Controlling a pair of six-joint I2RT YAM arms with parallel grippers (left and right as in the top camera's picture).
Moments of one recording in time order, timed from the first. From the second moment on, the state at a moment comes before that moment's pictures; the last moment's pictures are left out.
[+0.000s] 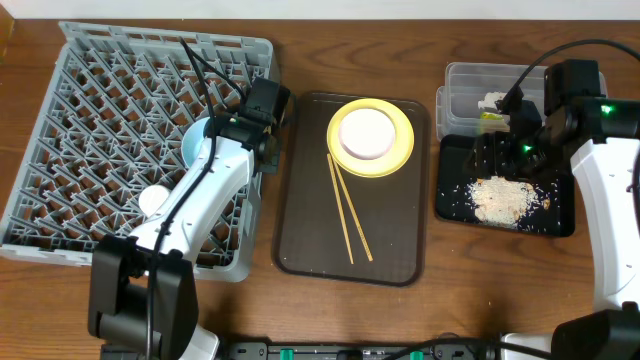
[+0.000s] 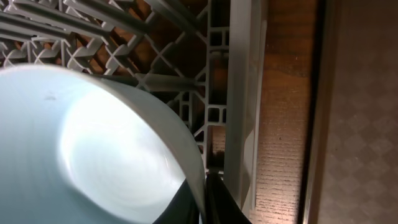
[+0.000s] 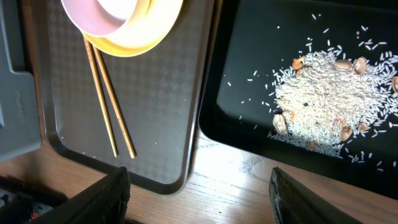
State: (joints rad) left arm -0.32 1.69 1.27 -0.84 -0.35 -0.15; right arm -0.06 1.55 1.48 -1.32 -0.32 -0.02
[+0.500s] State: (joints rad) left arm -0.17 1.41 1.27 -0.82 0.05 -0.15; right arm -0.06 1.55 1.48 -1.32 -0.32 -0.02
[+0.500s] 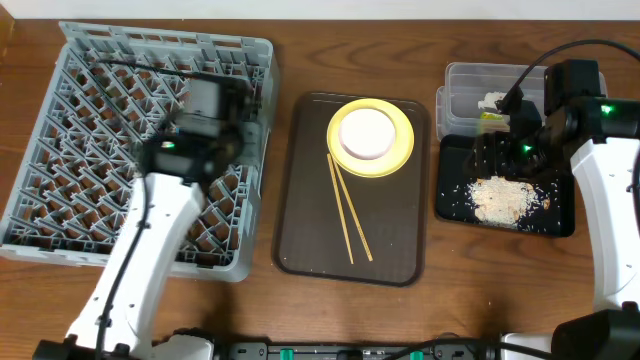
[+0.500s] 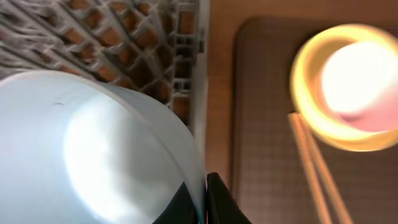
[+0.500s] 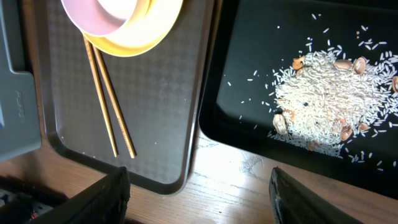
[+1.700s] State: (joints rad) left arm 0.52 1.88 1.27 -0.78 1.40 -0.16; right arm -0.06 1.55 1.48 -1.32 -0.32 -0.02
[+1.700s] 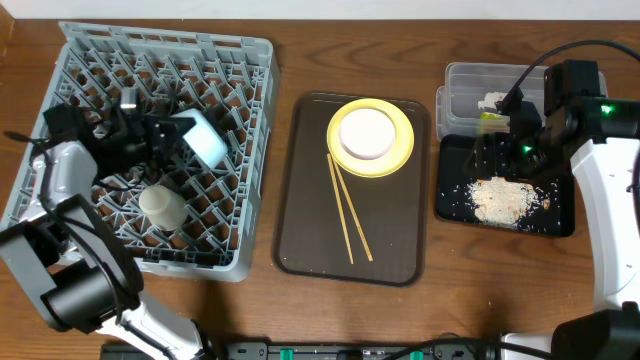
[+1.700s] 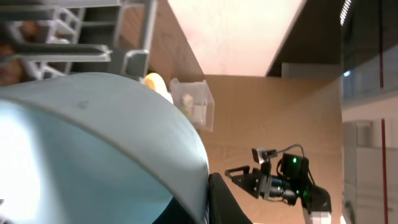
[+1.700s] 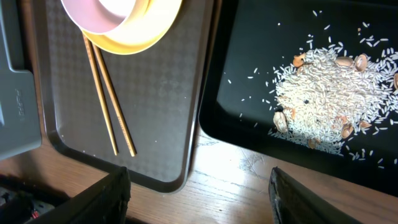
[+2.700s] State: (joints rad) left arm 0.46 1.42 1.27 -1.13 0.59 -0.10; right arm -0.06 1.55 1.48 -1.32 -0.31 -0.02
